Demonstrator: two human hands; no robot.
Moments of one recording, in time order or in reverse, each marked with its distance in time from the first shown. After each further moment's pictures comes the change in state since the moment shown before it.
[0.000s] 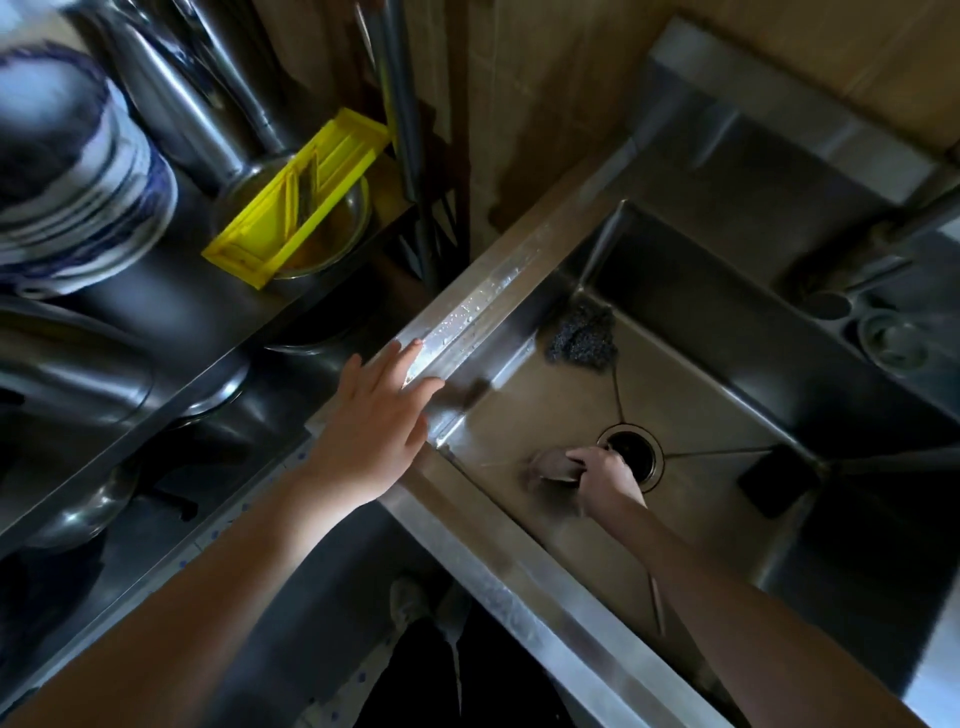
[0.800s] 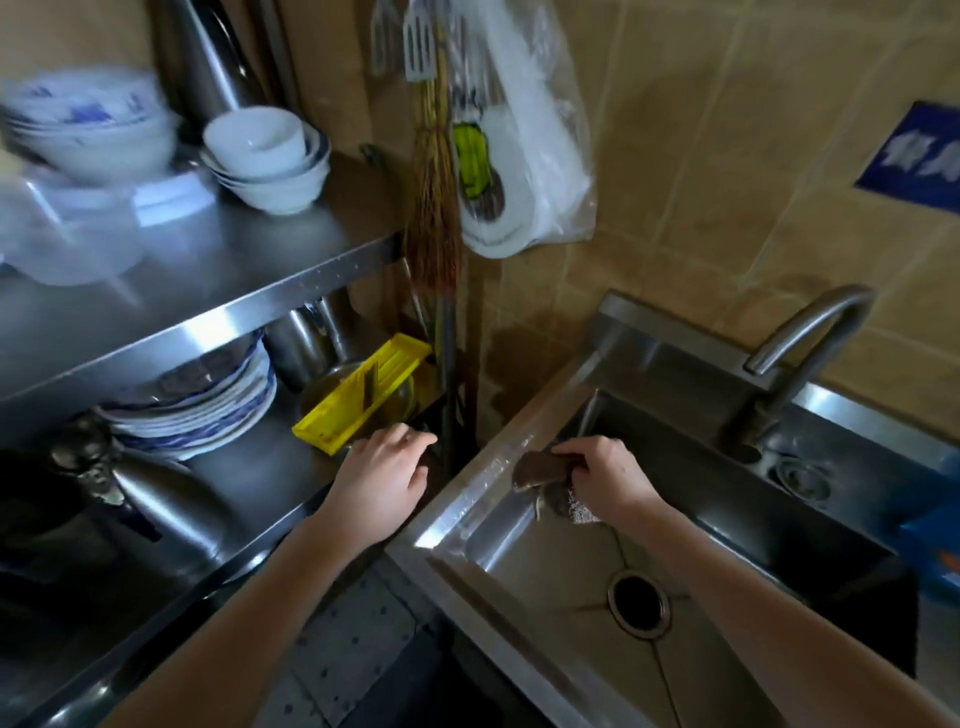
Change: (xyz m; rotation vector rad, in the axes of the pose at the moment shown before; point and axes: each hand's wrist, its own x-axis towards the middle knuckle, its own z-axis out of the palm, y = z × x) left_hand -0.030 -0.032 -0.131 0.021 0.280 0.018; right_hand -0.122 -0.161 -0.158 0.036 0.449 -0.461
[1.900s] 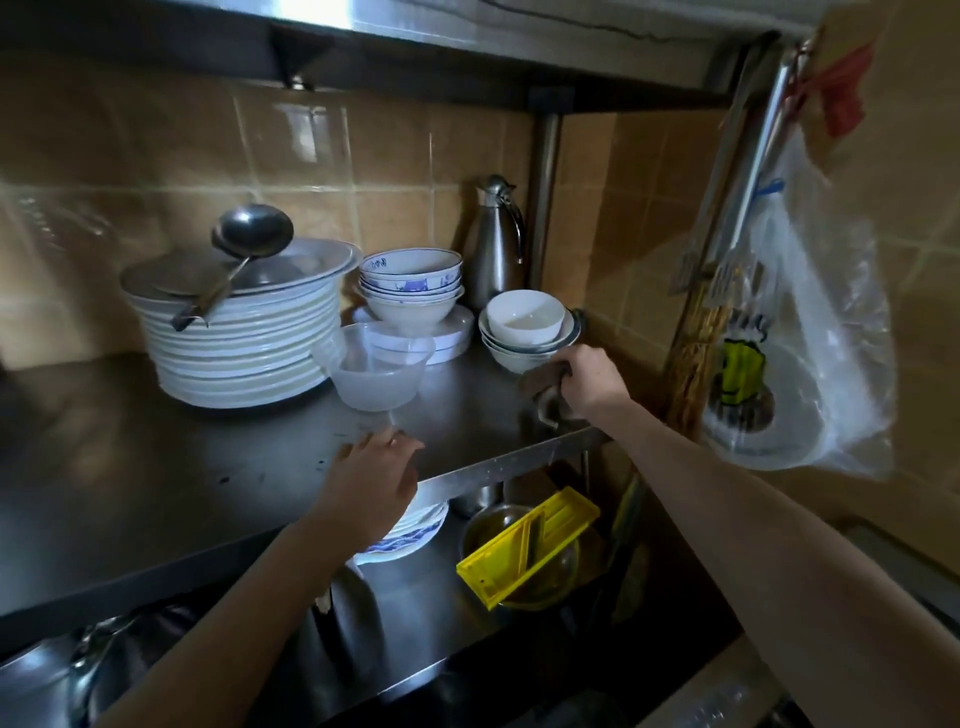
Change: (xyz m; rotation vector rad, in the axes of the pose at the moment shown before) left_hand -0.004 -0.210 -0.172 0.188 0.253 -0.423; right_hand 0.253 -0.345 -0.006 -0.148 0.195 -0.452
